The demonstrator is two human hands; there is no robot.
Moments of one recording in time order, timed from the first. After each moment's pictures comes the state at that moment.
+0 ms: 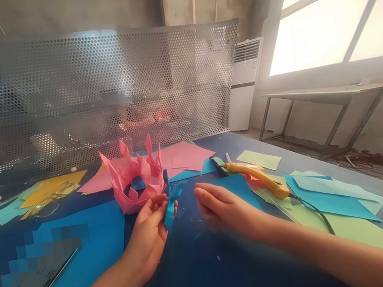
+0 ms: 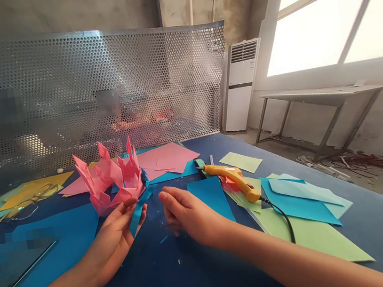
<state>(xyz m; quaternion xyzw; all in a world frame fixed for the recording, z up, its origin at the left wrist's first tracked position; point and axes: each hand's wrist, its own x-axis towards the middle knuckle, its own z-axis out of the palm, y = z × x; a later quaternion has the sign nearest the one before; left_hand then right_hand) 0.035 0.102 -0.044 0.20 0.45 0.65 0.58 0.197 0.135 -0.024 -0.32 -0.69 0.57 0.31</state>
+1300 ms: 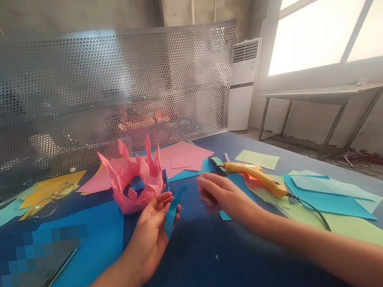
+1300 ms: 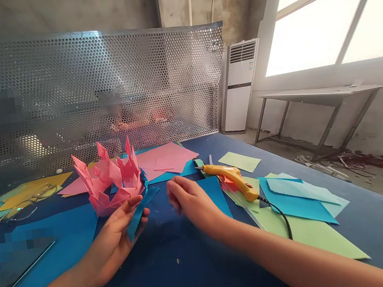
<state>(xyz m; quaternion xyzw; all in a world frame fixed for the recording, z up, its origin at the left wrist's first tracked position) 0.032 0.101 -0.044 0.23 0.44 0.60 0.63 0.199 0.149 -0.027 -0.40 -0.65 0.51 0.39</state>
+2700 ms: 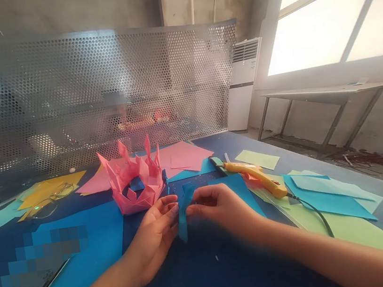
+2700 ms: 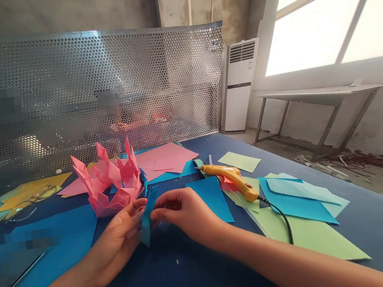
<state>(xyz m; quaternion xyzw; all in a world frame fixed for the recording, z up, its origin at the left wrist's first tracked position) 0.032 0.098 -0.051 0.31 0.40 0.55 0.67 0.194 0.141 -0.033 -0.34 -0.67 0.56 0.35</state>
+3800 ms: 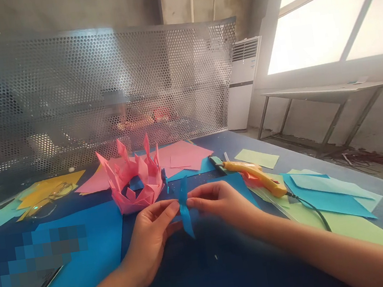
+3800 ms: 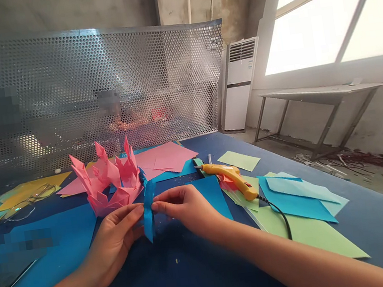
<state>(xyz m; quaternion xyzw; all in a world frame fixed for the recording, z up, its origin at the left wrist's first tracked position) 0.032 0.097 -0.057 0.39 0.41 0.58 0.59 0.197 0.144 -0.030 -0.40 -0.63 0.56 0.36</state>
